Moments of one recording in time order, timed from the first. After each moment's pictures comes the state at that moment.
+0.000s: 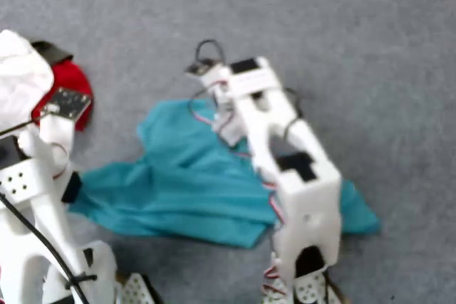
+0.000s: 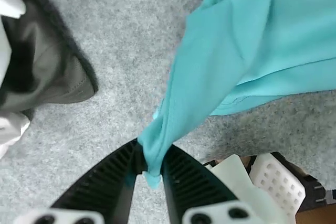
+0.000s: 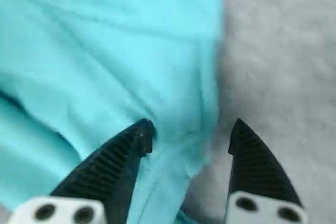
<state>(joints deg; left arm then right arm) -30.2 -41.3 34.5 100.1 -41.9 -19.1 33.1 -6.7 81.2 26.6</state>
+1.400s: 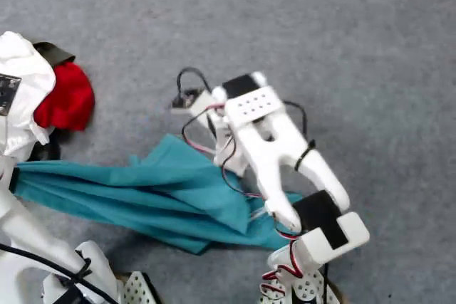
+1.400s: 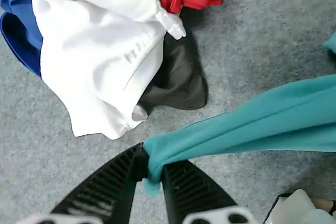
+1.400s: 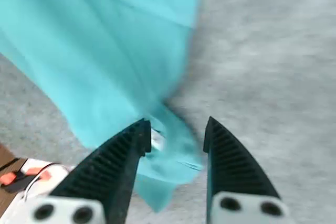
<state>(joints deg) -50.4 -41.3 12.6 100.6 -53.7 -24.1 4.4 8.8 95.3 34.9</state>
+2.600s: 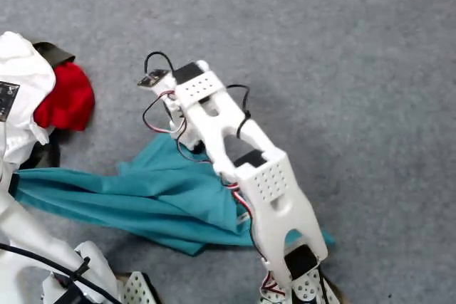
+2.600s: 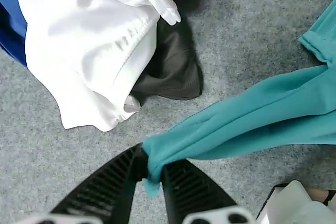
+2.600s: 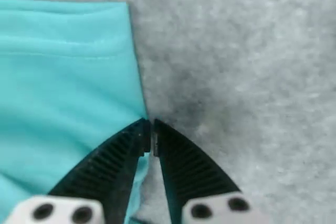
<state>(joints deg) -51.4 -41.3 15.7 100.5 -54.6 -30.3 48.1 -32.8 93.6 19.6</state>
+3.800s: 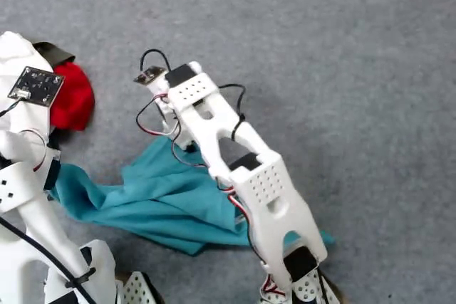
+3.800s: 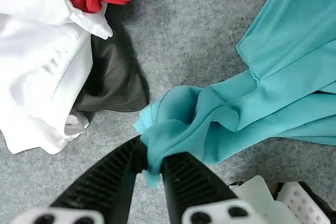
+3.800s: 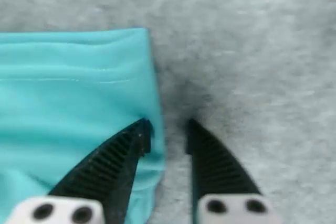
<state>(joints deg) -34.5 -41.3 21.6 100.5 -42.2 -33.1 51.4 -36.3 92.9 13.9</state>
